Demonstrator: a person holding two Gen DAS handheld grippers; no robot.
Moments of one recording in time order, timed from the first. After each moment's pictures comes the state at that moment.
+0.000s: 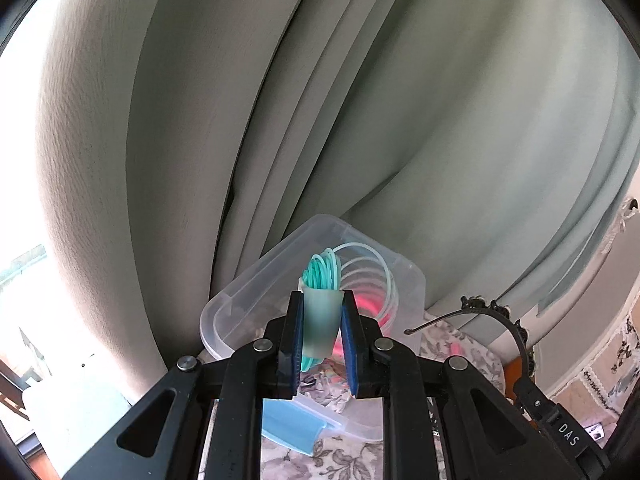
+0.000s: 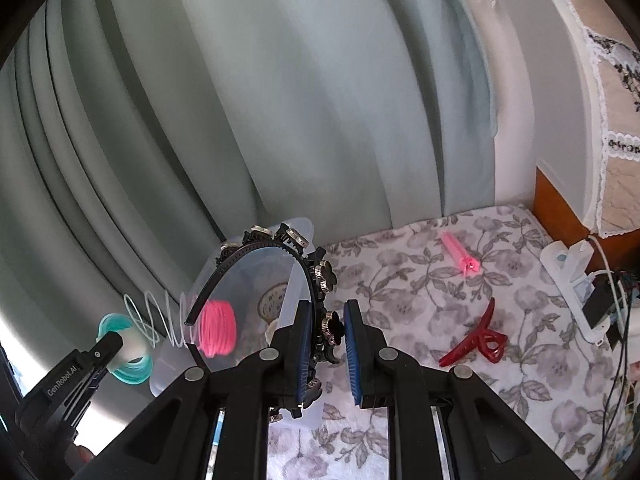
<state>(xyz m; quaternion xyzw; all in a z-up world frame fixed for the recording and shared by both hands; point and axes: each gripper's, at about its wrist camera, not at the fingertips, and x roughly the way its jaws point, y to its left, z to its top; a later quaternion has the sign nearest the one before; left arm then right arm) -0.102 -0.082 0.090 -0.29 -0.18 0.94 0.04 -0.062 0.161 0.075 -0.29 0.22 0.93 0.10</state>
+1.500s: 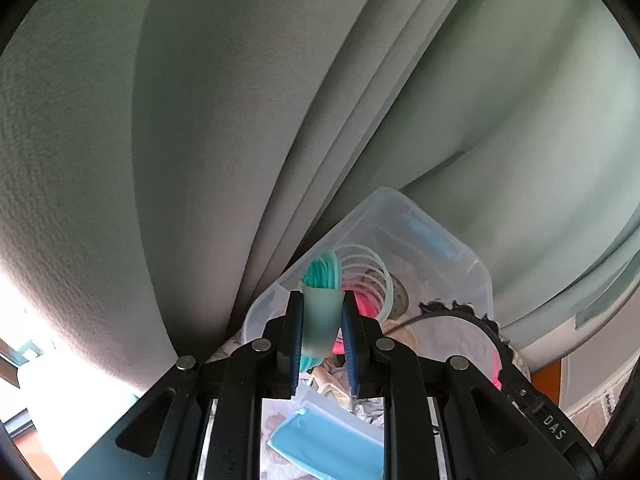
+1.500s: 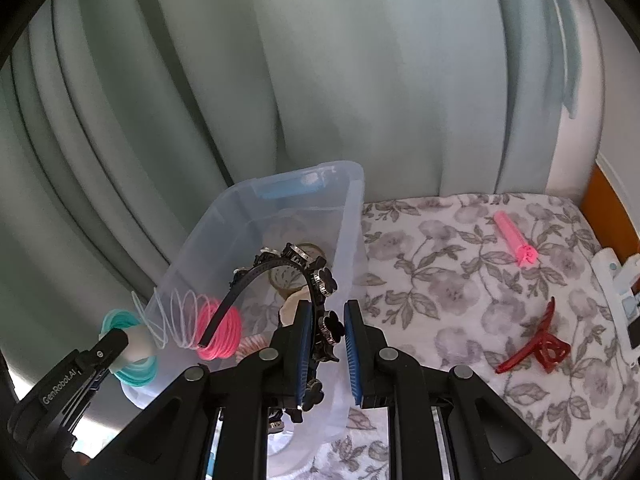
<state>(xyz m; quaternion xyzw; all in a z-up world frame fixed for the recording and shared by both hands) -0.179 -0.123 0.010 -0.35 -0.21 0.91 0.00 -0.156 0.099 0.031 -0.35 0.17 0.92 0.06</state>
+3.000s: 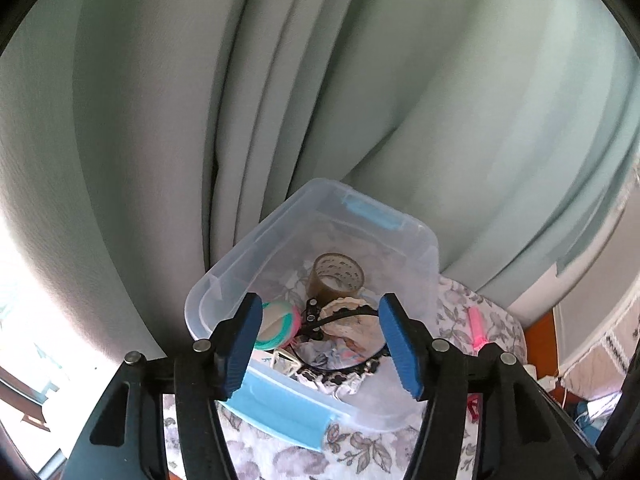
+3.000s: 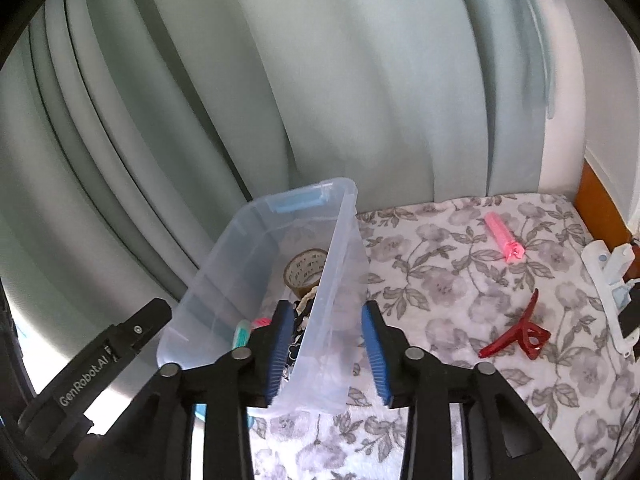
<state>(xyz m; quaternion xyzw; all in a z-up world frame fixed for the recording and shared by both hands) -0.135 -0.062 0.067 -0.34 -0.12 0.93 0.05 -0.094 0.133 0.065 -0.32 0.21 0.92 0.03</state>
